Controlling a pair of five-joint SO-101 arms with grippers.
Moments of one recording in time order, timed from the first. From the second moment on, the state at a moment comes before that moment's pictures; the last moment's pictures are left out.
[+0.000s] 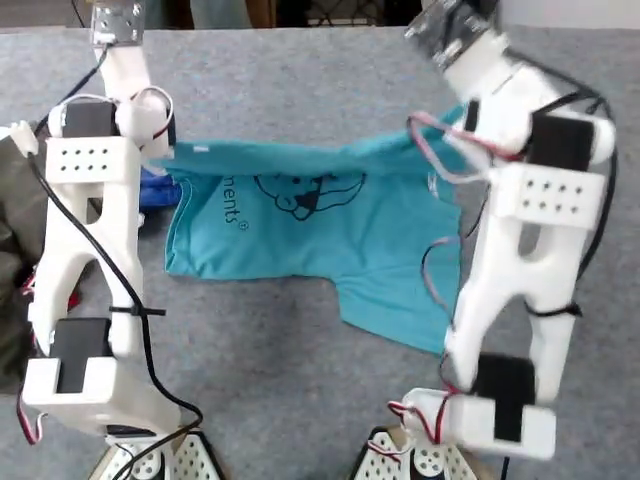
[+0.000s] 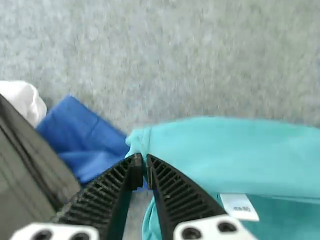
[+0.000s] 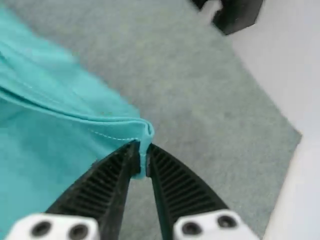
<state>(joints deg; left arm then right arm) -7.5 1.3 -9.1 71.0 -1.5 7.2 -8.9 -17.5 85.1 51.1</state>
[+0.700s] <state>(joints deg) -2.0 -37.7 55.7 54.6 -11.8 11.6 -69.2 58.2 75.6 55.0</state>
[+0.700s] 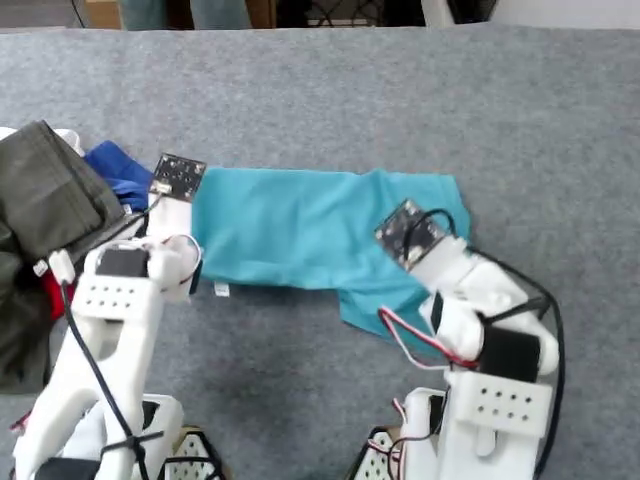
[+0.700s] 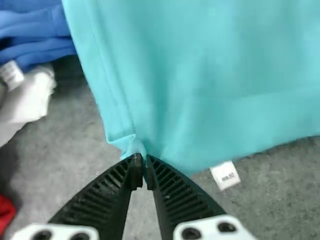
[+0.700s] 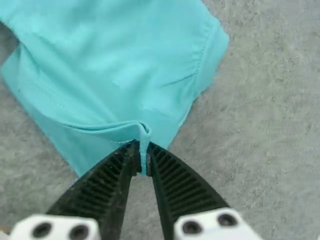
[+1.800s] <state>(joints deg) -5.1 -15.2 21.6 55.8 -9.5 13.5 -64.0 61.1 58.5 60.6</state>
